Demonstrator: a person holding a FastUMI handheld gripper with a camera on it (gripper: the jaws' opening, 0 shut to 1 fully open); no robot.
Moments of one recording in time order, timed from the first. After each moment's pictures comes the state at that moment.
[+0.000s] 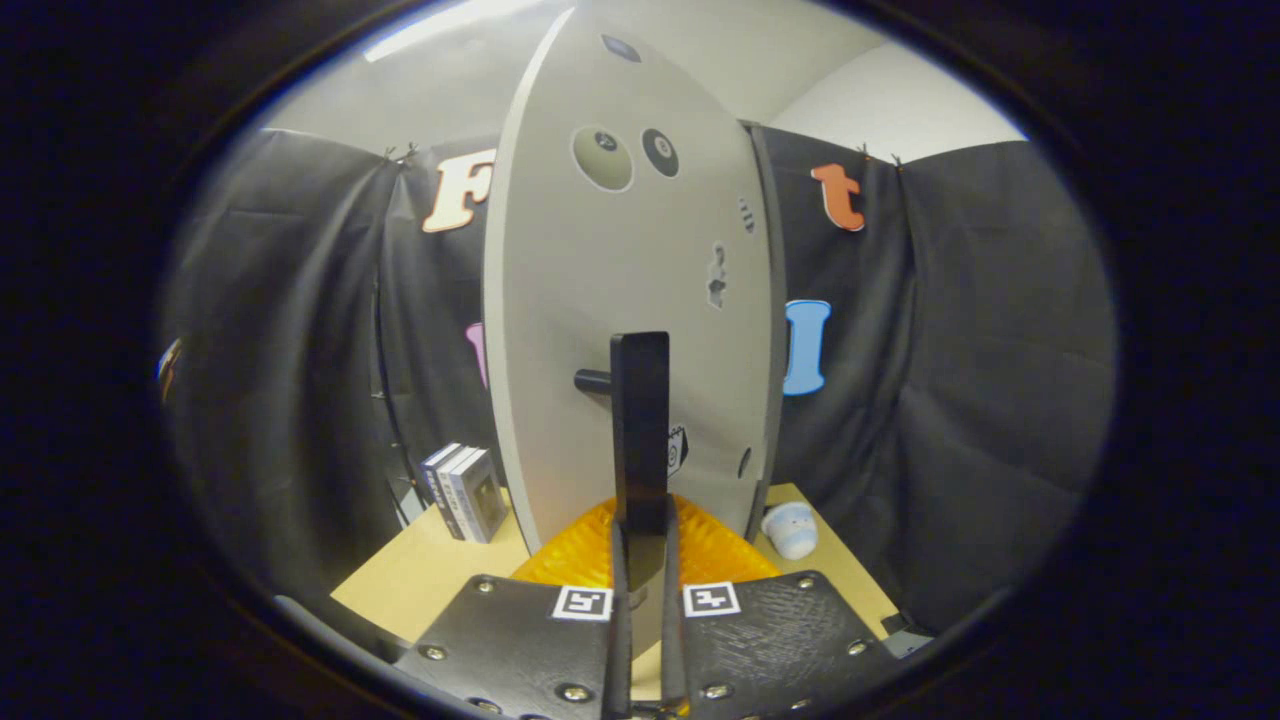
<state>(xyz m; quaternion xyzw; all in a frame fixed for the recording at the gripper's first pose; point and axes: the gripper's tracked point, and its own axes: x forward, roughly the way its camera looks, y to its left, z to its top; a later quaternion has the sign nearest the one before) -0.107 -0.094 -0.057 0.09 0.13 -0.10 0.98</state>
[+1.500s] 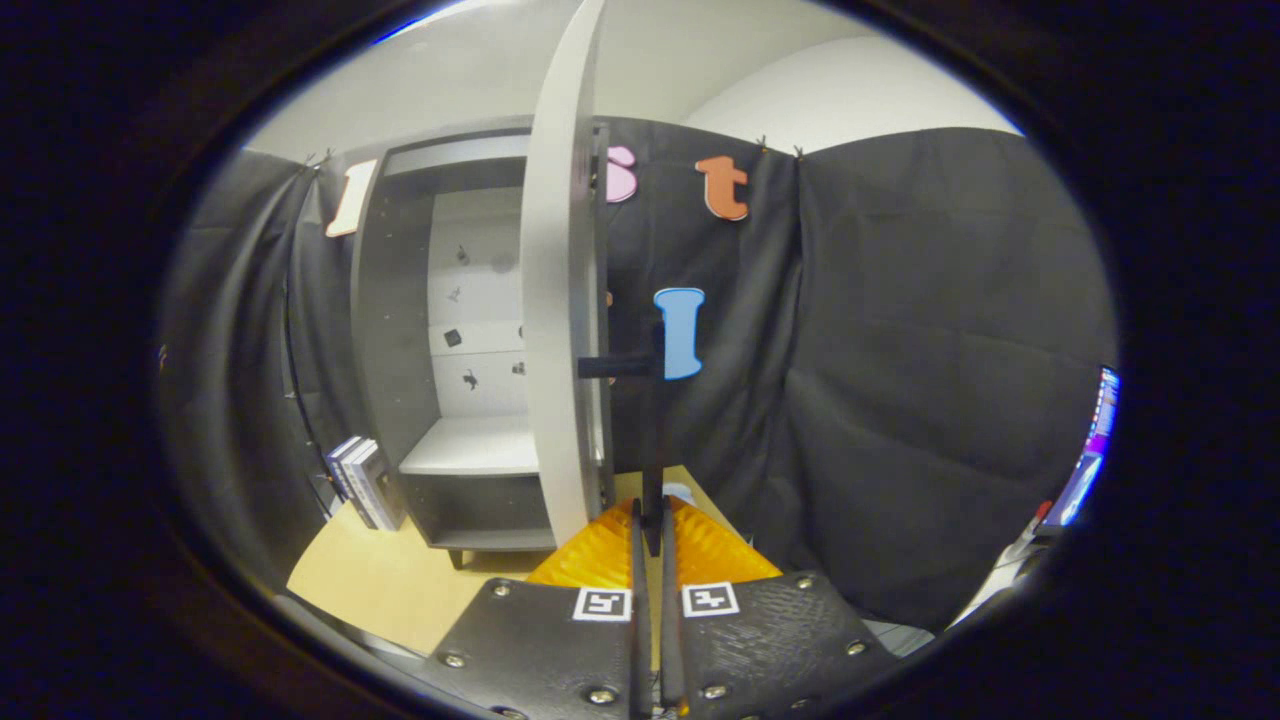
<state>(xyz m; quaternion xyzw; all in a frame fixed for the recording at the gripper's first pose) -0.205 -0.235 -0.084 0.09 0.14 -0.22 0.96</state>
